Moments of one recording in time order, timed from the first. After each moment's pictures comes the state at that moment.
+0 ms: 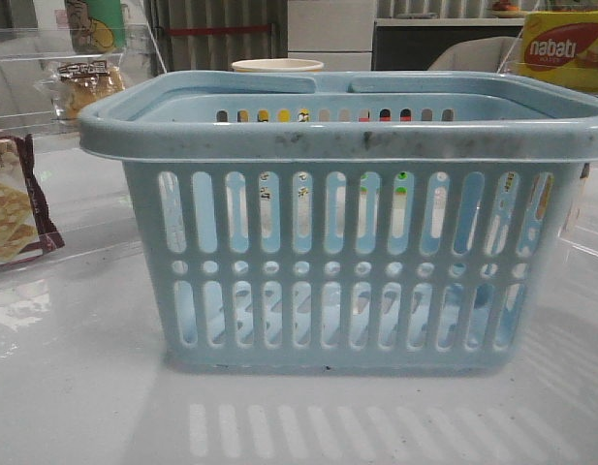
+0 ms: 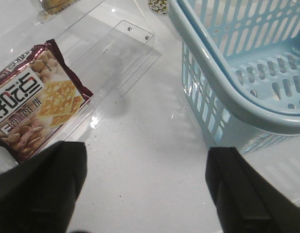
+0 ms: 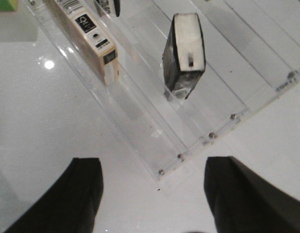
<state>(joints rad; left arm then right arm) -0.33 0.80 -0.76 -0.07 0.68 0.12 -0.16 1.45 -1.17 -0.07 0.65 0.02</state>
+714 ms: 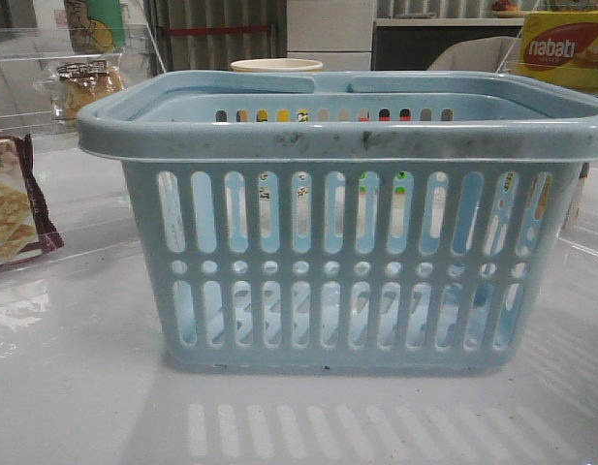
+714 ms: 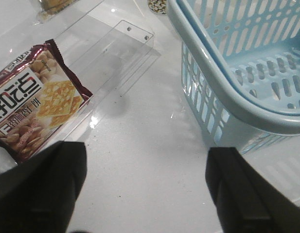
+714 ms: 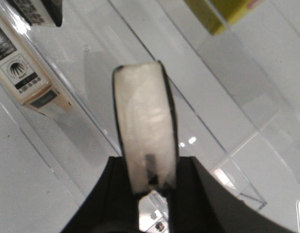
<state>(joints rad) -0.33 0.80 -0.76 -0.07 0.68 0.12 -0.19 1.81 -1.42 -0.12 0.64 0.02</state>
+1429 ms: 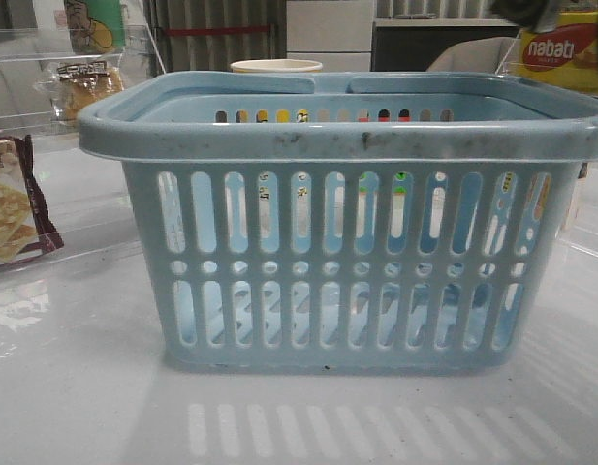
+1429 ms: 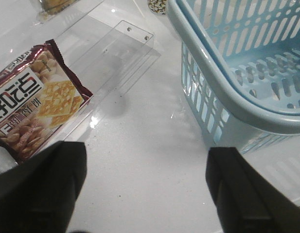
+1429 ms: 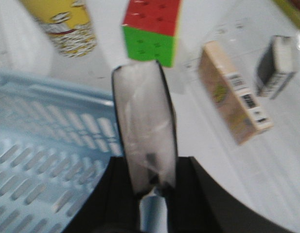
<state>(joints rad) -0.33 0.80 -0.76 -0.07 0.68 0.12 0.23 1.39 -1.30 0.05 0.70 0.02</state>
